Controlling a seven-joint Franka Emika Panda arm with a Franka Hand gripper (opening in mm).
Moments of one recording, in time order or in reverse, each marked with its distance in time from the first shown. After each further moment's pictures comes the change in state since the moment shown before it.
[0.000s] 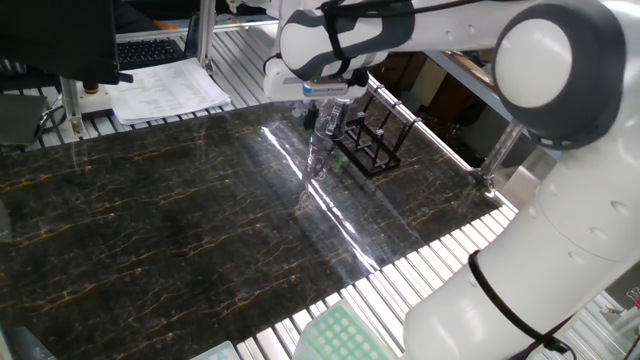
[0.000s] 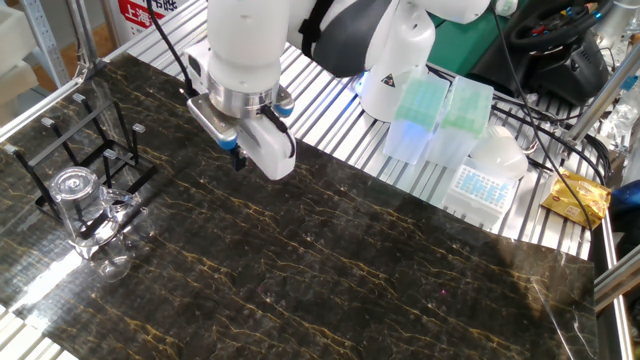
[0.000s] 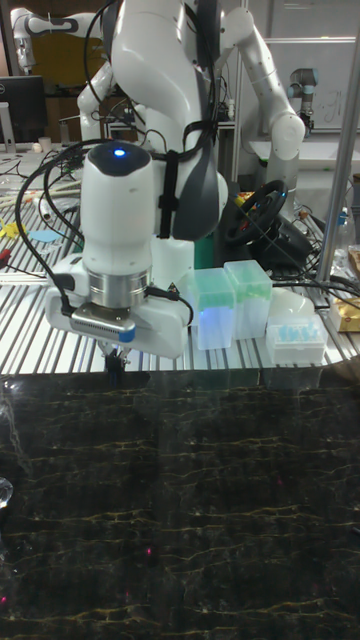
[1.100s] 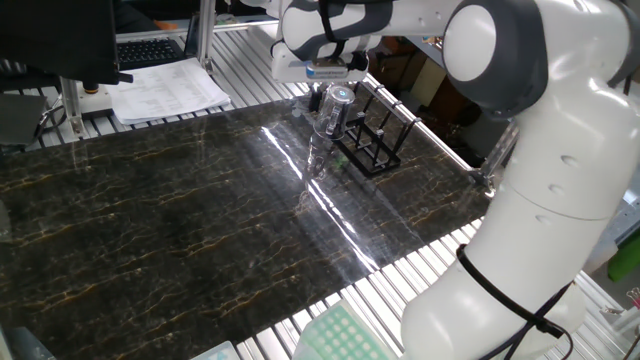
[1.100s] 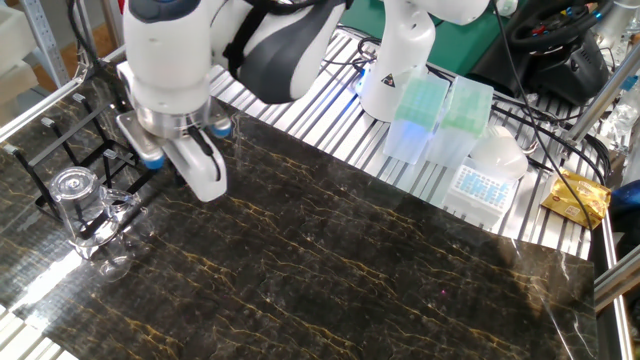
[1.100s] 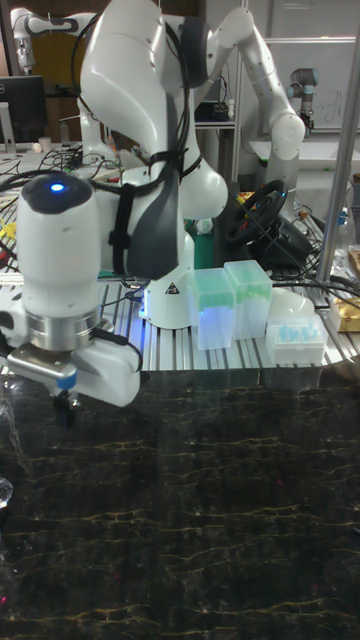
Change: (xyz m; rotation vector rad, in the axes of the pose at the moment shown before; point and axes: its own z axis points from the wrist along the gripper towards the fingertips) arm -0.081 -0.037 0.022 0.015 -0.012 0.055
